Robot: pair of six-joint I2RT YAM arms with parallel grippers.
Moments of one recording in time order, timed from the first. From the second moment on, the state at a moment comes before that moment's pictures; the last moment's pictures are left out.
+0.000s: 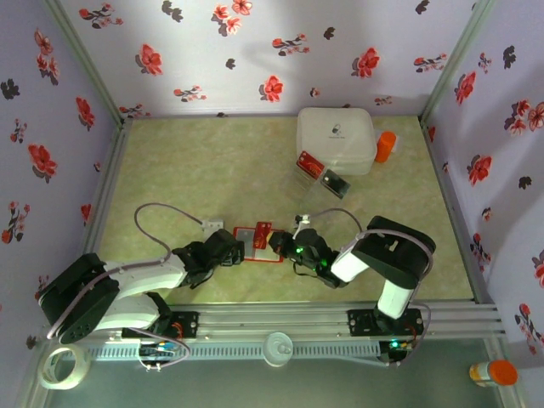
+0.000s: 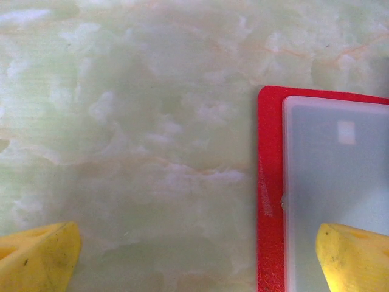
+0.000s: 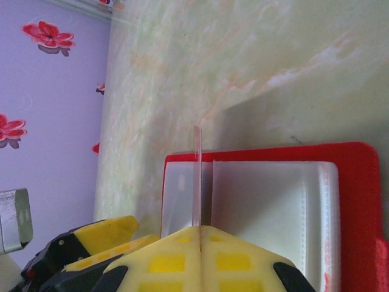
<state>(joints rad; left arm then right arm) -0.90 1.25 0.38 -0.11 -0.43 -0.75 0.96 1.75 0.36 0.99 0.02 1.22</state>
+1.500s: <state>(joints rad) -0.90 1.25 0.37 -0.11 -0.43 -0.75 1.01 1.70 0.37 0.81 0.02 1.26</state>
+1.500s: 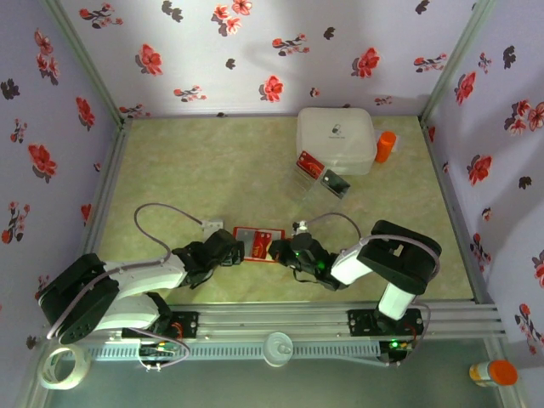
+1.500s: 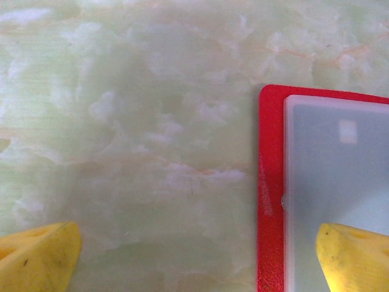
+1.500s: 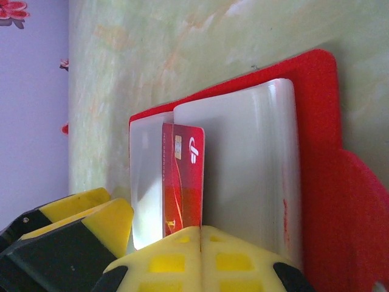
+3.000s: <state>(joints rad) -0.90 1.22 0.36 -0.12 -0.43 -0.75 1.00 1.71 0.53 0.56 -0.10 1.23</state>
